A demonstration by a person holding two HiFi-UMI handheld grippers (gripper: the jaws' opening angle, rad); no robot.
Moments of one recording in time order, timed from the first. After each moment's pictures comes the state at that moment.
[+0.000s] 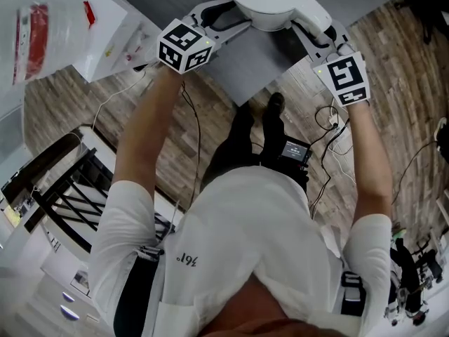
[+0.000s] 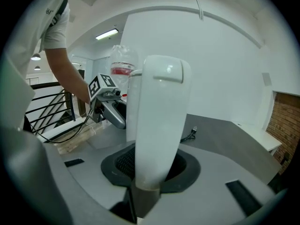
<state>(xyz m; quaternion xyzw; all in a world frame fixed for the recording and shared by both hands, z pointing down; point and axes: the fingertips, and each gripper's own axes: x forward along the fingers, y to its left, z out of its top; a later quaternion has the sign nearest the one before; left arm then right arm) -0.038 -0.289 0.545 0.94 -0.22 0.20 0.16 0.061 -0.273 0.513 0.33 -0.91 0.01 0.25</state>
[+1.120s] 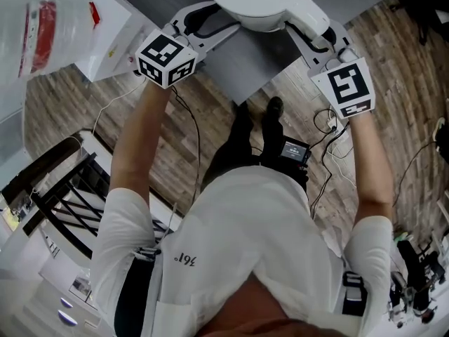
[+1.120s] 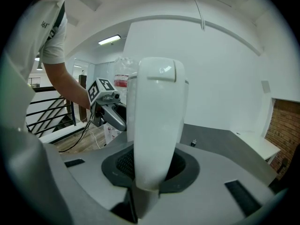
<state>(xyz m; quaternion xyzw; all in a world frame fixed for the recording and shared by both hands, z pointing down) -0.056 -0.271 0.475 0.95 -0.24 0.18 0.11 0.043 -0.254 0.444 0.33 -0.92 0.00 0.23</state>
